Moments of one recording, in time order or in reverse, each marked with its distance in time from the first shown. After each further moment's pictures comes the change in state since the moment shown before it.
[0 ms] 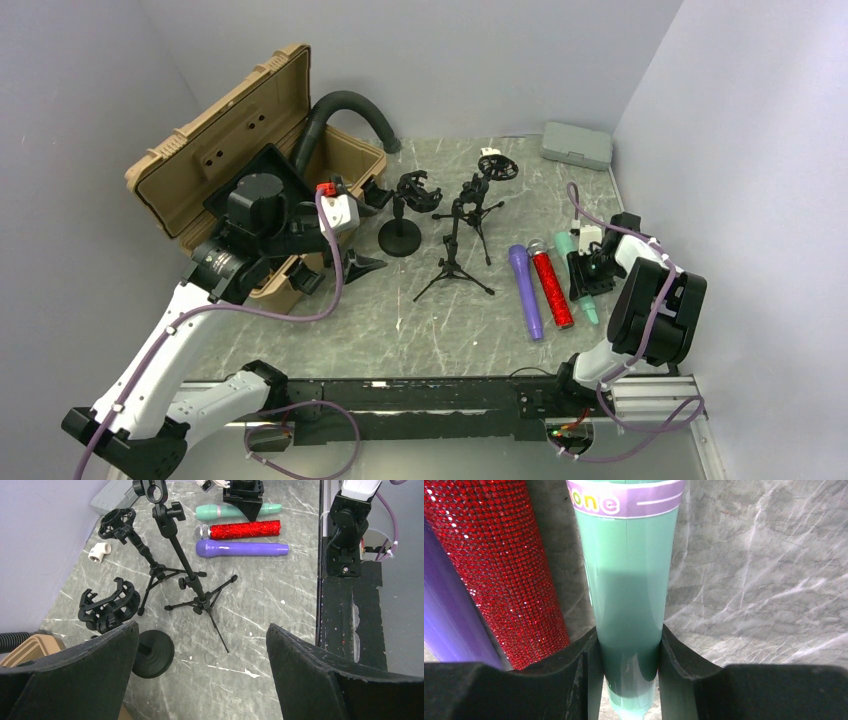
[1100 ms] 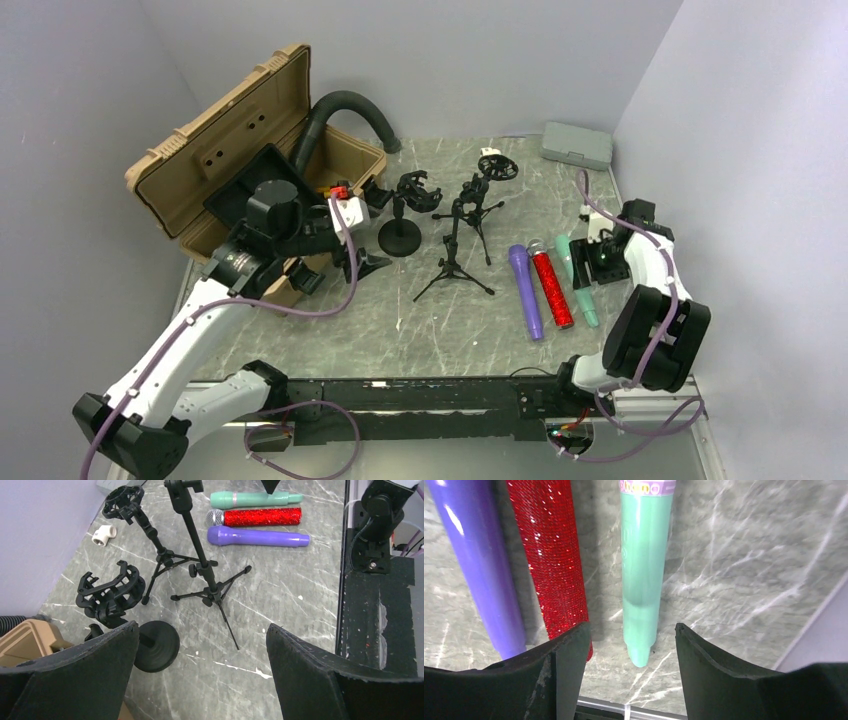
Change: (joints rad) left arm 0.000 0.008 -0.125 0.112 -0.056 0.007; right arm -0.002 -0.138 0.079 -0.147 -0.001 -0.004
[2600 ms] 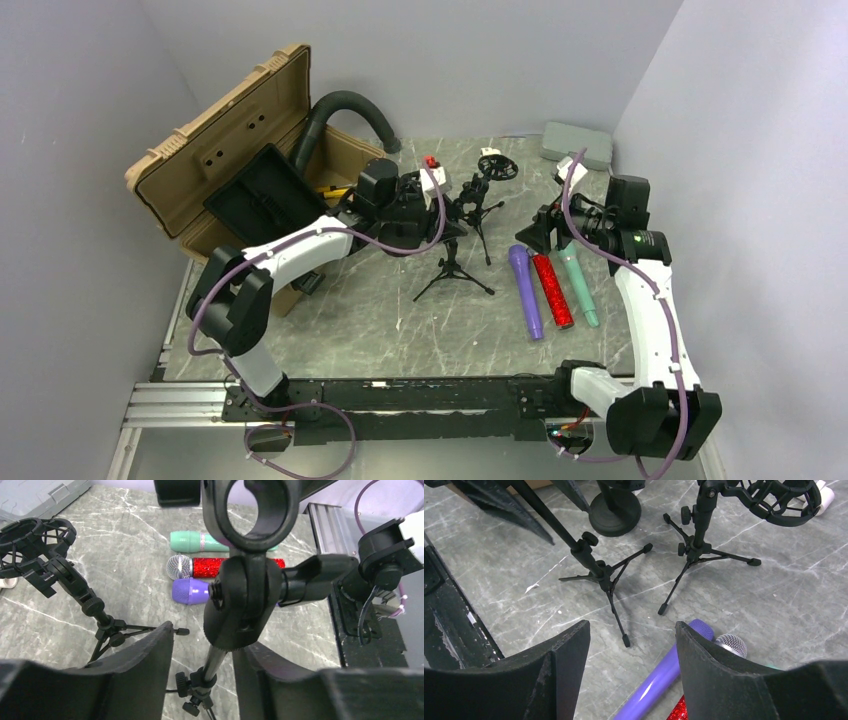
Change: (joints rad) left arm -0.167 0.706 0.138 0.683 0.094 -0.333; right arm 0.286 -0.348 0.129 0.181 -0.640 0.146
